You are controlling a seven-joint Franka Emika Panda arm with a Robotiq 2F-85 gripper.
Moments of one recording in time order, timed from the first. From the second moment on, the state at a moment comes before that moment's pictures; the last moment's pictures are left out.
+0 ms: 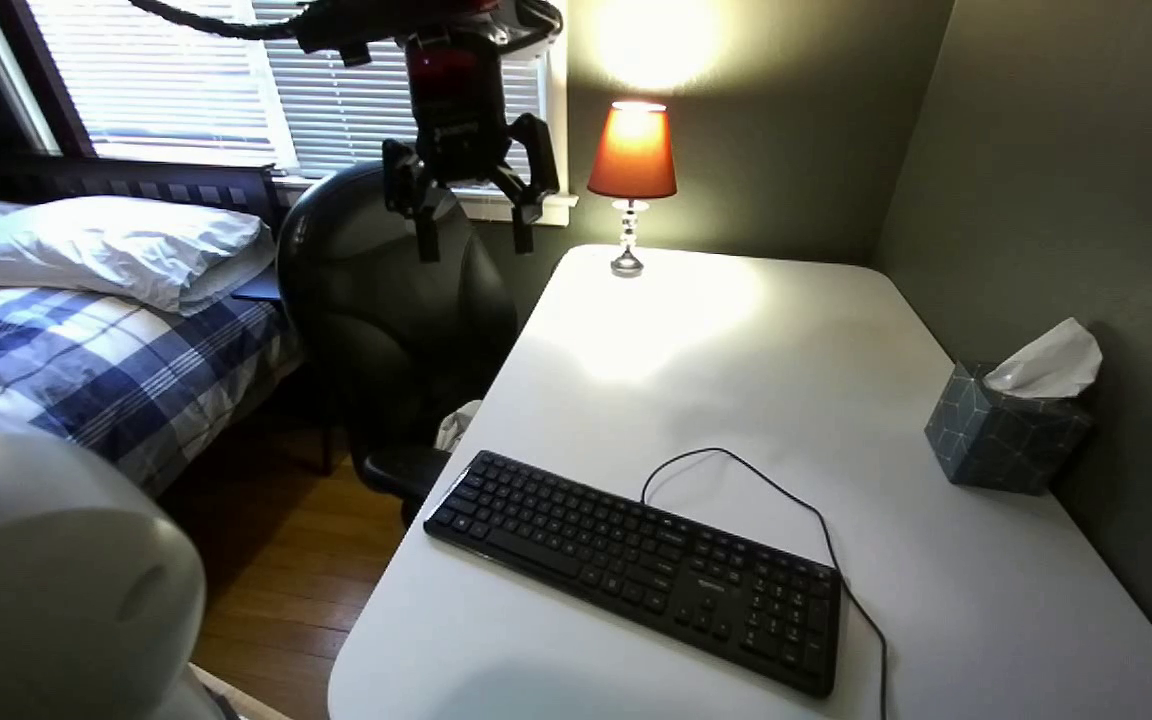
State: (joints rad) arm -0.01 -0.40 0.09 -2.35 -0.19 1.64 0.04
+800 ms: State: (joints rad) arm -0.01 -0.16 0.04 -2.46 -0.16 1.80 -0.03
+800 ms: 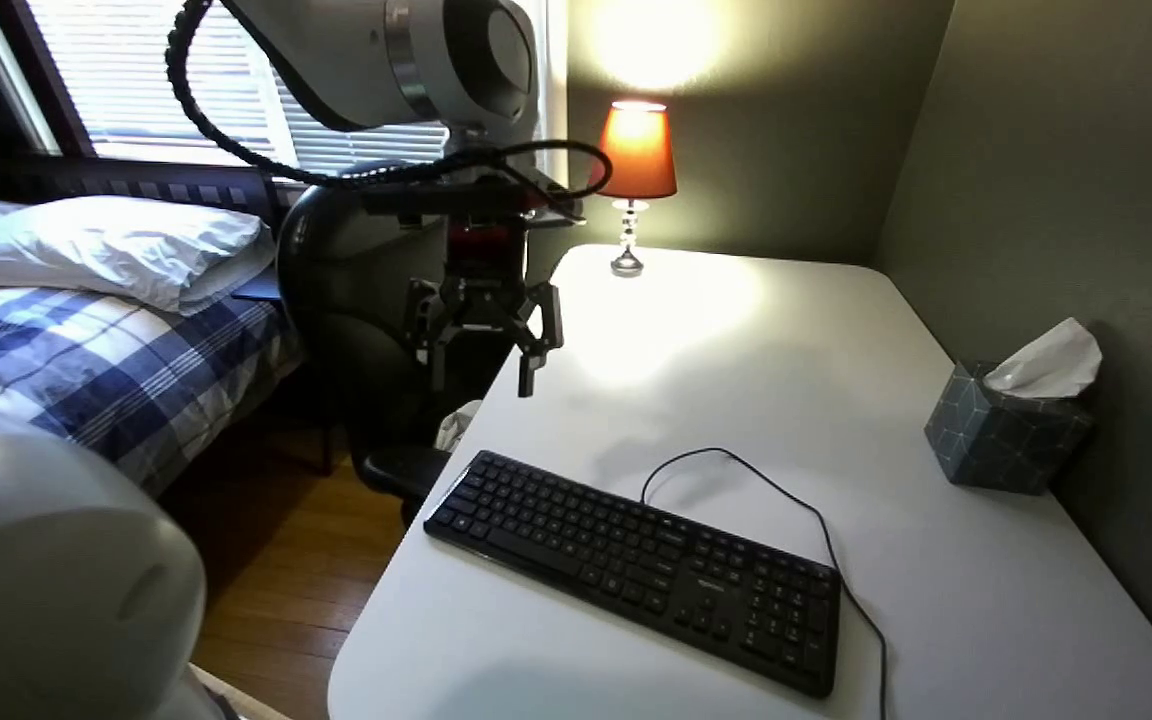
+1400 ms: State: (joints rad) arm -0.01 -0.05 0.03 -2.49 -0.16 2.00 -0.04
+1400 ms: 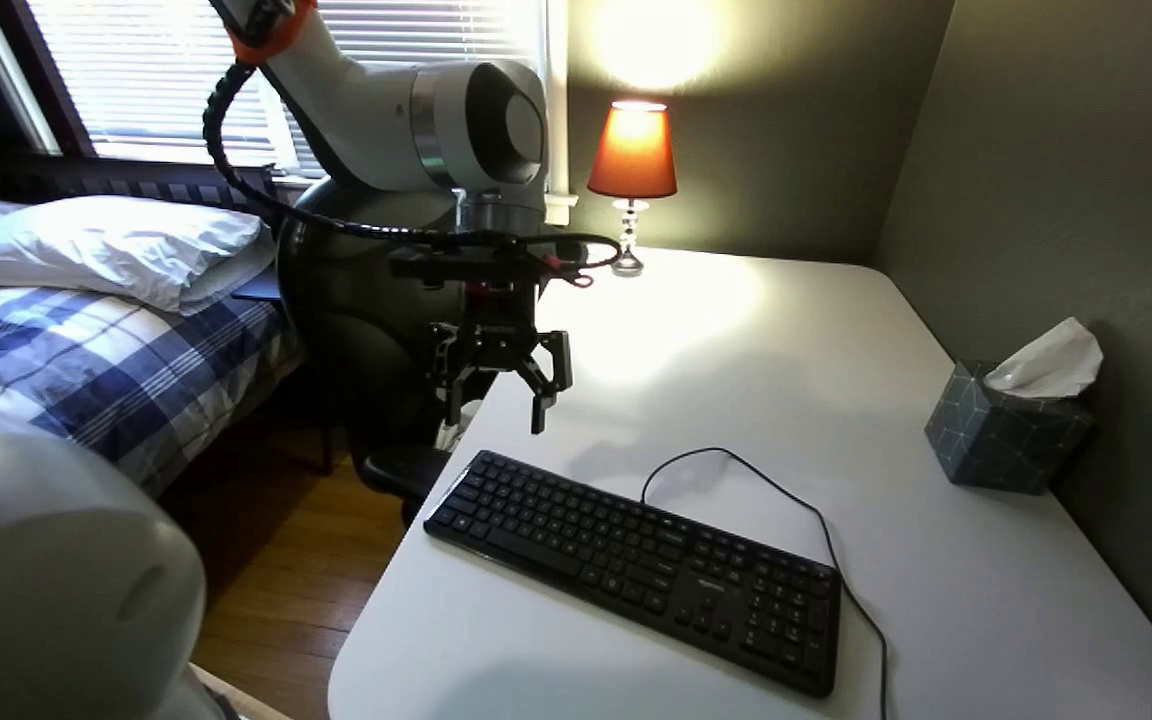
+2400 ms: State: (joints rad) arm -0.01 0.03 0.03 -2.48 -0.17 2.06 -0.08
